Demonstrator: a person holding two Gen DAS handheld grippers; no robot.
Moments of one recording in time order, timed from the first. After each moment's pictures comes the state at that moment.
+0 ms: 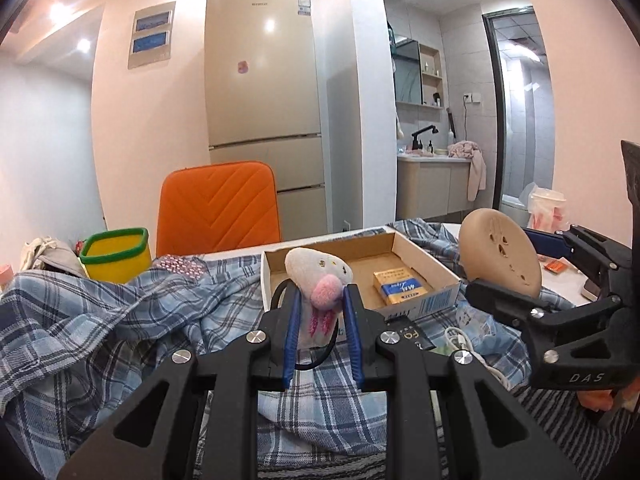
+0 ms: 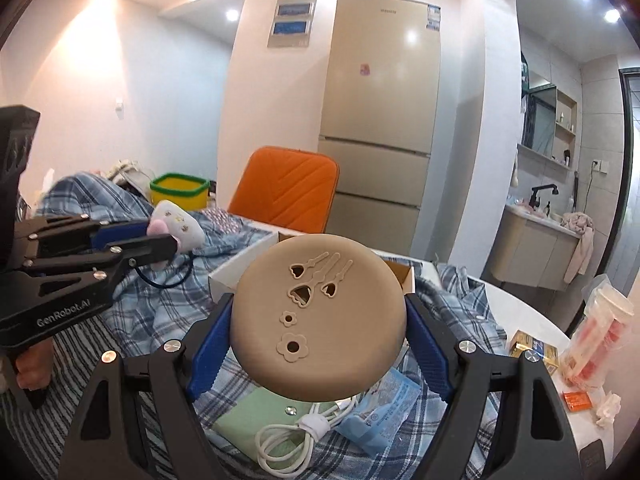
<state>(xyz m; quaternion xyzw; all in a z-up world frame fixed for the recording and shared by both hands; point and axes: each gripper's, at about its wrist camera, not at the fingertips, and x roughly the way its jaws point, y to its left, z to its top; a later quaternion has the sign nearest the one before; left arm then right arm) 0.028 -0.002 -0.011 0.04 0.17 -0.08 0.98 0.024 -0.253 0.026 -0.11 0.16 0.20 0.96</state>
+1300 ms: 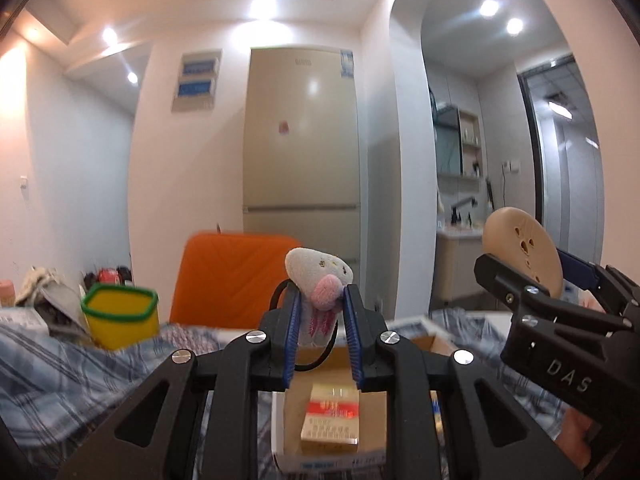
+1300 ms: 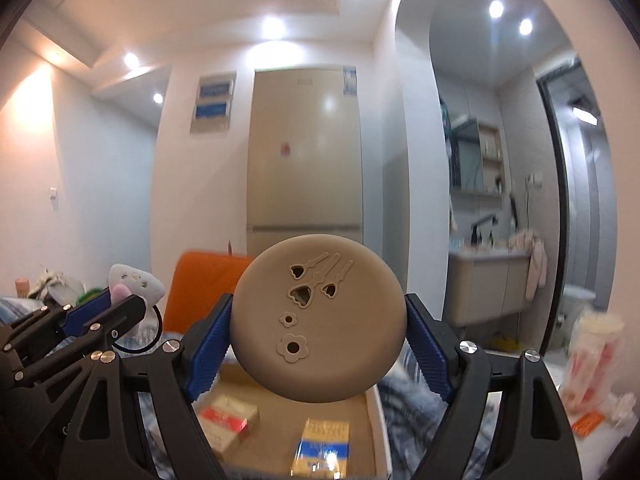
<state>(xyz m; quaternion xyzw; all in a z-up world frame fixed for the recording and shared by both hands) 0.103 -0.003 0.004 0.00 0.05 -0.02 1.00 0.105 -0.239 0.058 -0.02 0.06 0.08 0.99</state>
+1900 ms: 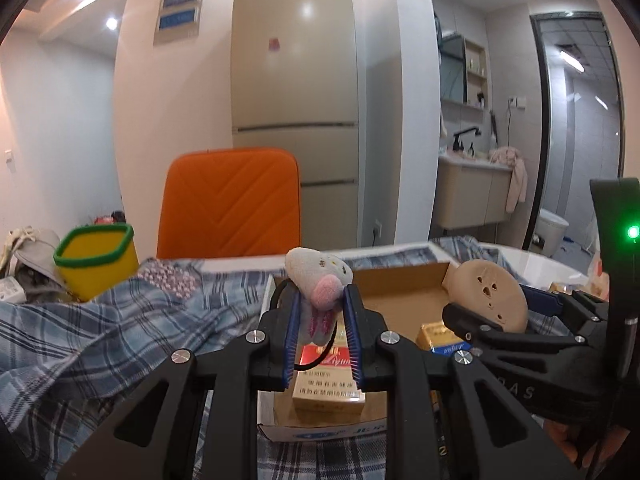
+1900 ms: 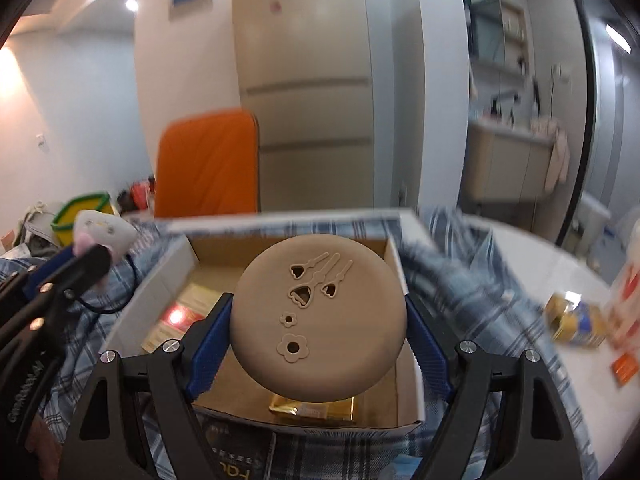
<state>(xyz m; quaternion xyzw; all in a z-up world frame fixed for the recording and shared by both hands) 0.153 -0.014 -0.027 0.01 0.20 -0.02 0.98 0.199 -0.250 -0.014 0.00 0.31 0.10 0.94</state>
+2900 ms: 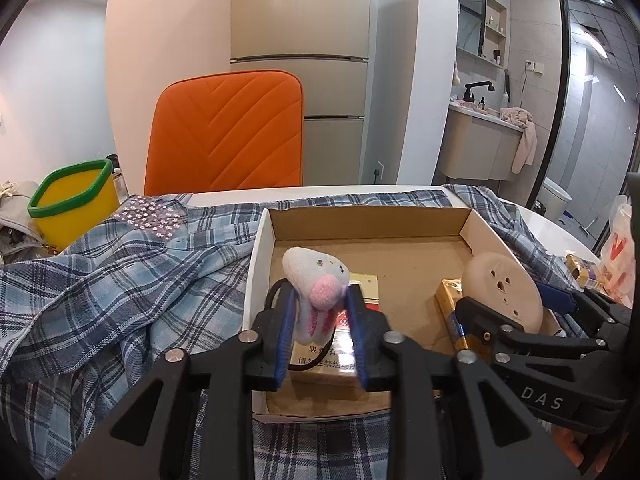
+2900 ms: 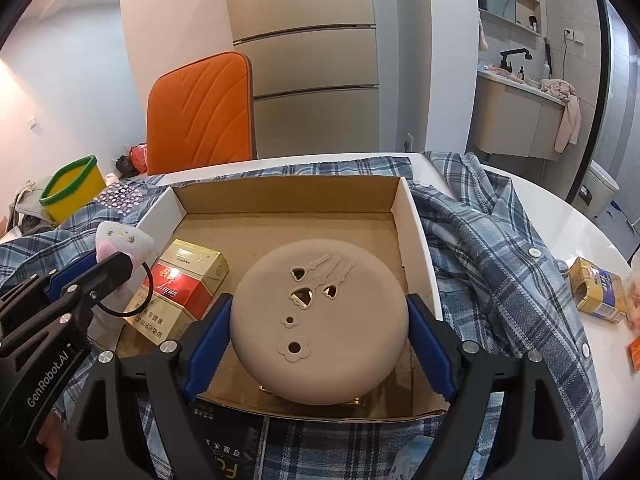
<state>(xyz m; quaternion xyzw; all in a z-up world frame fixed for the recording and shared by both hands) 0.187 -0.008 -0.054 -0.02 0.32 -0.02 0.95 0.215 -0.247 -0.037 -0.01 0.38 0.10 0.92</state>
